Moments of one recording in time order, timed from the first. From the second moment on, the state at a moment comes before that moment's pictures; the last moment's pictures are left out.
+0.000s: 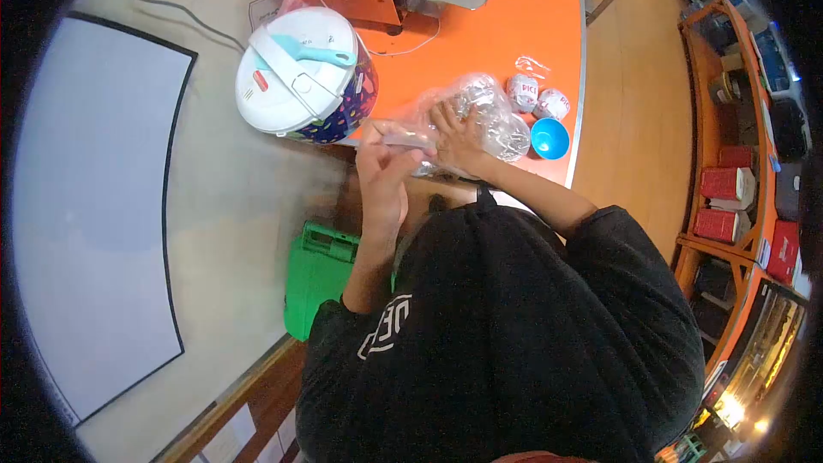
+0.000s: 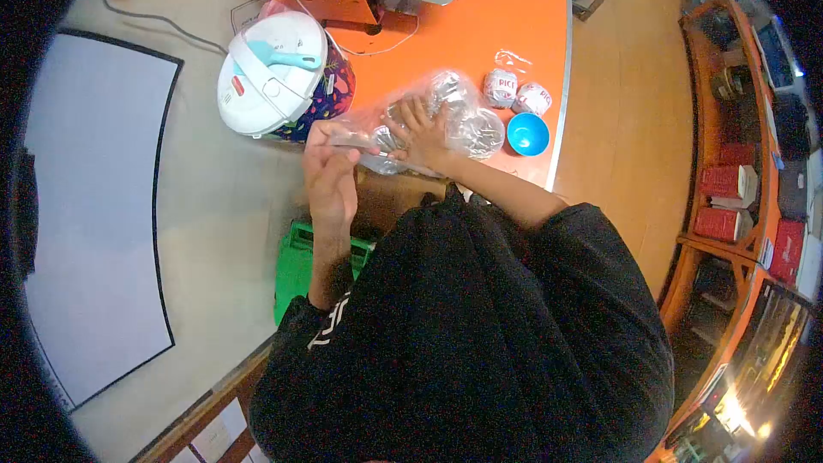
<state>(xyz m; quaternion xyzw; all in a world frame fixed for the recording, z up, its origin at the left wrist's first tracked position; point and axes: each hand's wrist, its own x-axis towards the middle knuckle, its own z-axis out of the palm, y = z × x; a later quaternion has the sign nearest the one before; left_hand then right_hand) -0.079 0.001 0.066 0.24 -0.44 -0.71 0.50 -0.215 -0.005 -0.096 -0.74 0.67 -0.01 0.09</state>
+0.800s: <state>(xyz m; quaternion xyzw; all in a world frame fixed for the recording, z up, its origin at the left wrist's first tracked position) -0.115 -0.065 0.015 0.12 -0.51 -0.75 0.41 -0.312 -0.010 0.093 -0.77 0.62 -0.11 0.12</state>
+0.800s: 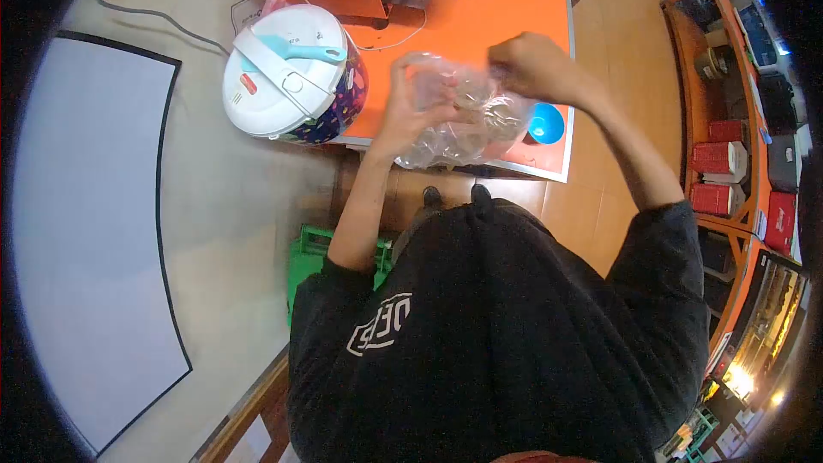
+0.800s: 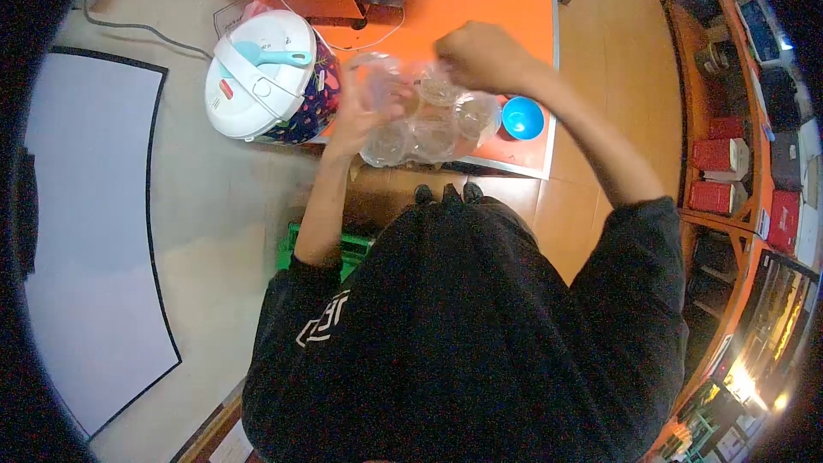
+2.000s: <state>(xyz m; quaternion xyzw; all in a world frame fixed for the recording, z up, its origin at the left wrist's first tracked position) -0.128 0.034 0.095 0.09 -0.59 -0.78 0.18 -0.306 0.229 0.054 -0.37 0.70 -0.59 0.14</state>
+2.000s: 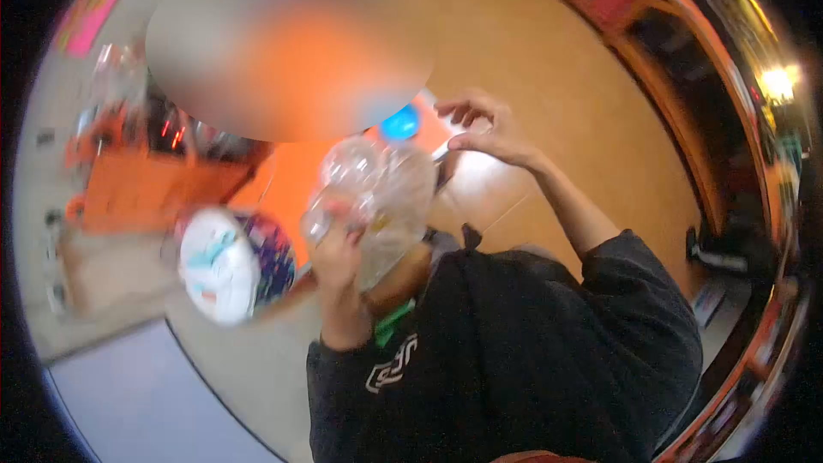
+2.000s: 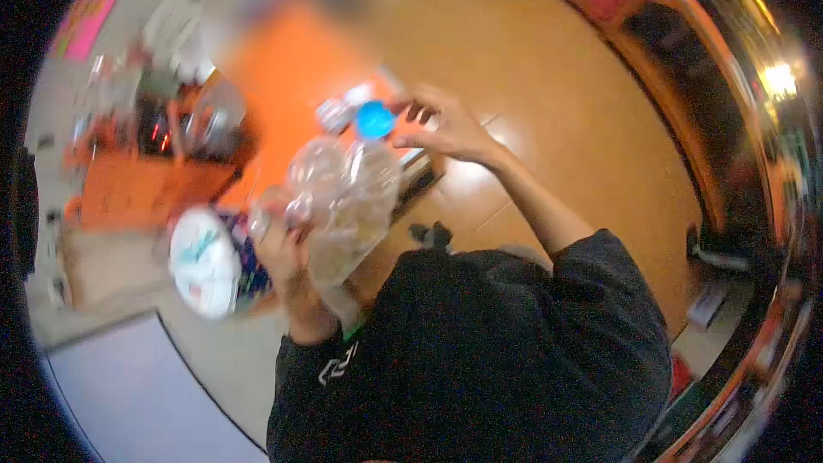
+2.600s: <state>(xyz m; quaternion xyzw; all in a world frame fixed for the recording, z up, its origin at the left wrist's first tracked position) -0.244 0.565 0.095 -0.07 -0.57 -0.80 -0.18 -0.076 0.955 -0.060 0.31 0.68 -0.63 -0.18</state>
